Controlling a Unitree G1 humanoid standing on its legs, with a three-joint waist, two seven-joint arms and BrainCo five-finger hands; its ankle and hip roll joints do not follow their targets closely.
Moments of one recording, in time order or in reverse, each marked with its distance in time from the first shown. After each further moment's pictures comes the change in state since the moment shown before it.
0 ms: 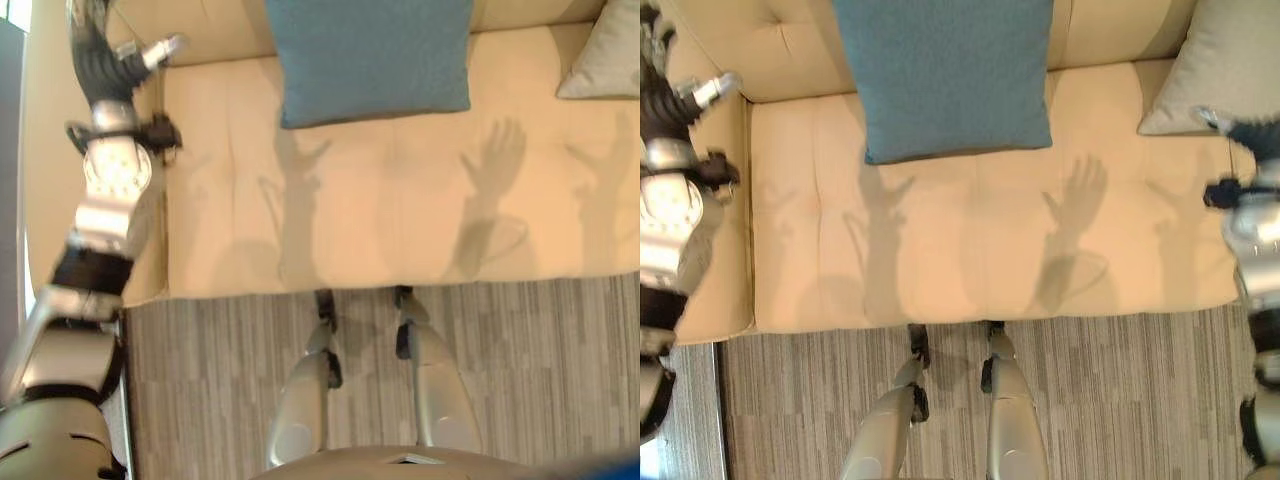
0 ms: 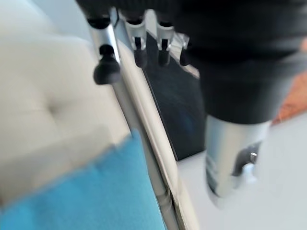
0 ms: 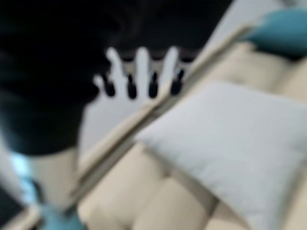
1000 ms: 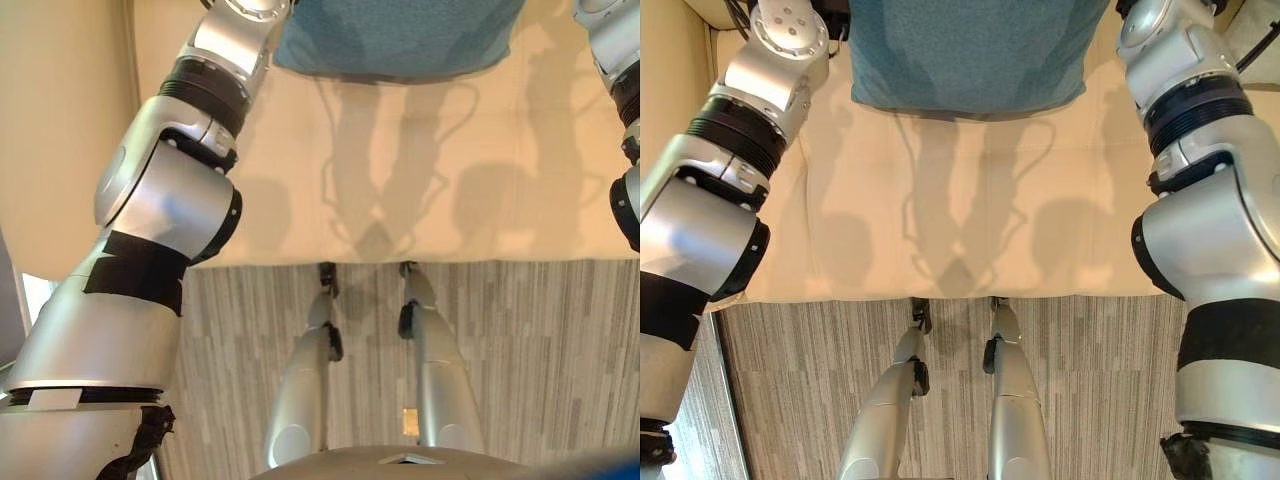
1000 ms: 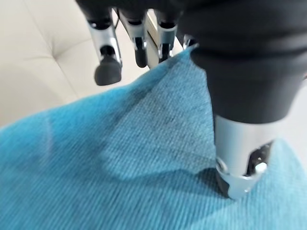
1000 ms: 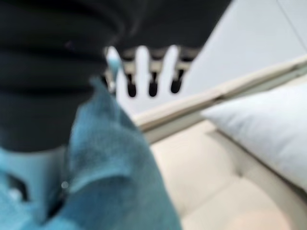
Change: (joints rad) left arm -1.270 -0.247 -0.590 0.932 0.089 0.188 0.183; right arm -1.431 0.228 0.942 0.857 -0.259 0.240 -0.299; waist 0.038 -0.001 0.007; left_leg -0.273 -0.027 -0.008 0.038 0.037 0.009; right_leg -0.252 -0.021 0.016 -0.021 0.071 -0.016
